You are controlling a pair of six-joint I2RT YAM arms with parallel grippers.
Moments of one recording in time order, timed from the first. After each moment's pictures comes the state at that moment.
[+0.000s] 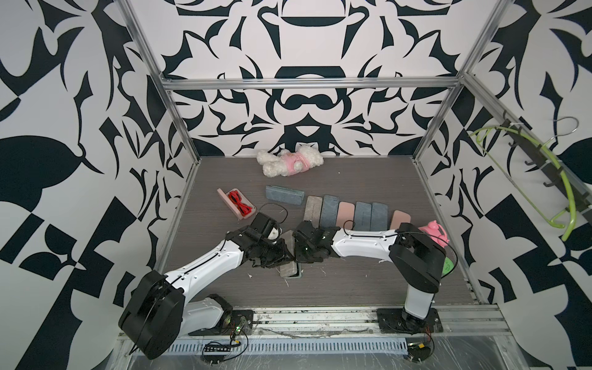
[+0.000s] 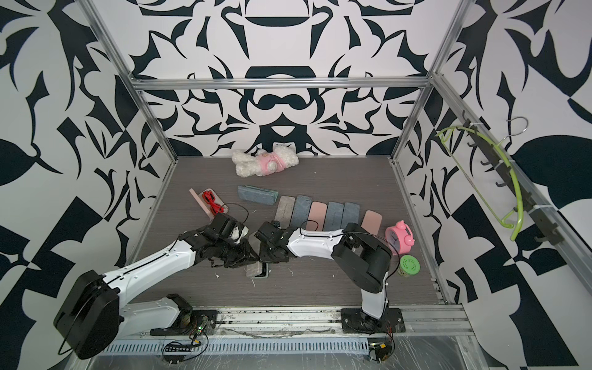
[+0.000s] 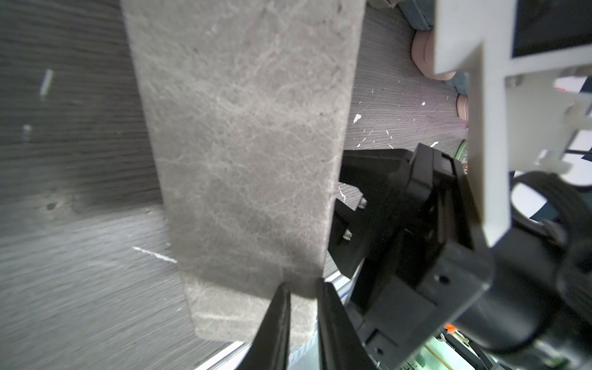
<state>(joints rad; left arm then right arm) -0.62 1.23 0.66 -0.51 0.53 -0.85 1.01 1.84 1.10 -0.39 -0.07 0.99</state>
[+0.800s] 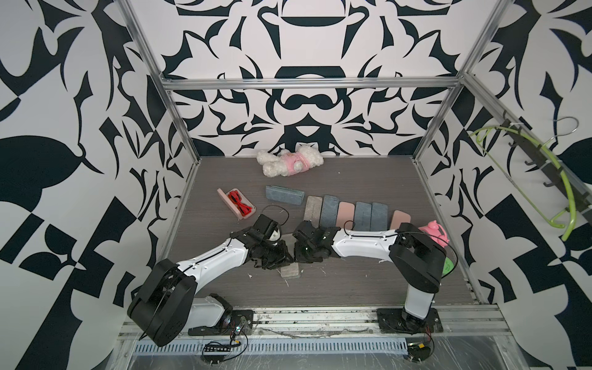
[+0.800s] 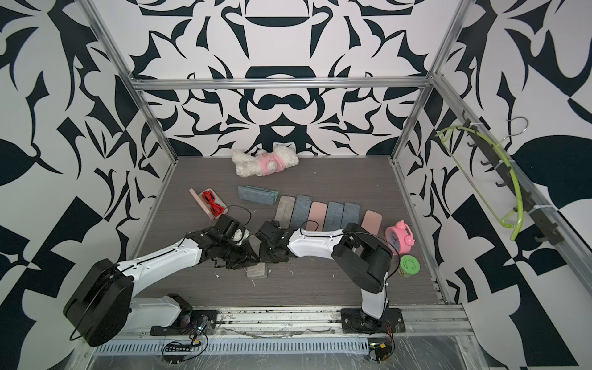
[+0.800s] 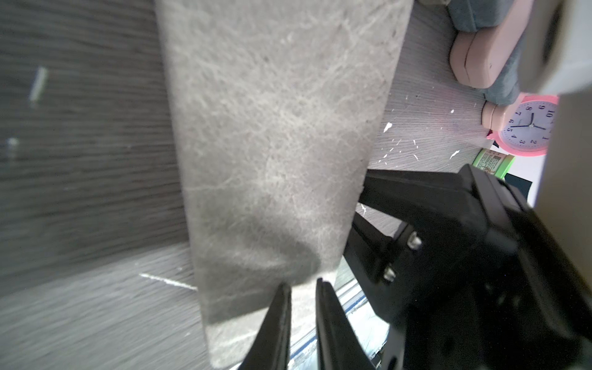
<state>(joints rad) -0.62 1.31 0.63 -0.45 0.54 -0.87 1.00 1.84 1.09 -0.37 -0.08 0.99</state>
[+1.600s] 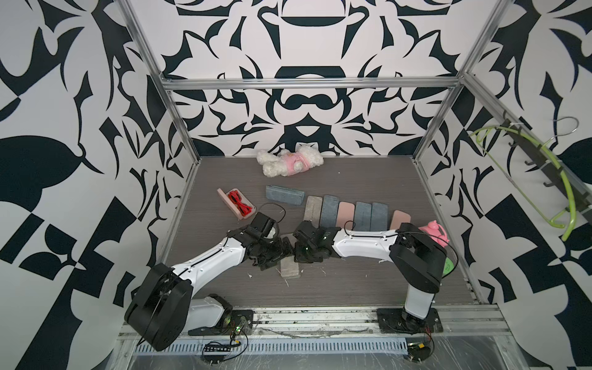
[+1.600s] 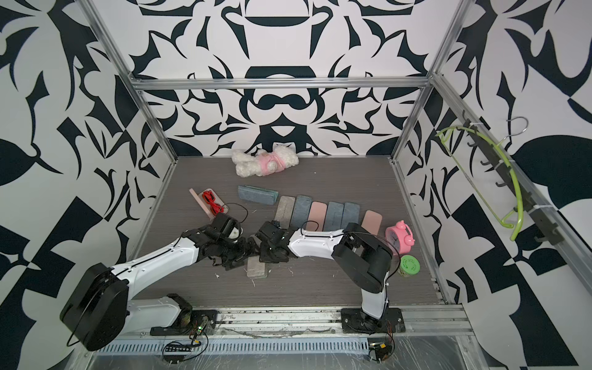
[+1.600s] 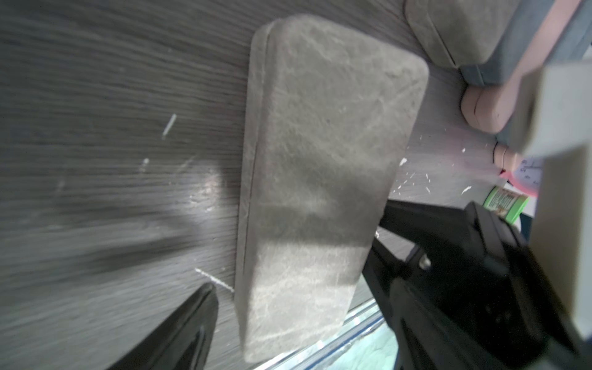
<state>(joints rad) -0.59 1.31 0.67 -0.51 0.43 -0.89 1.00 1.84 1.08 -0.36 -0.09 0.99</state>
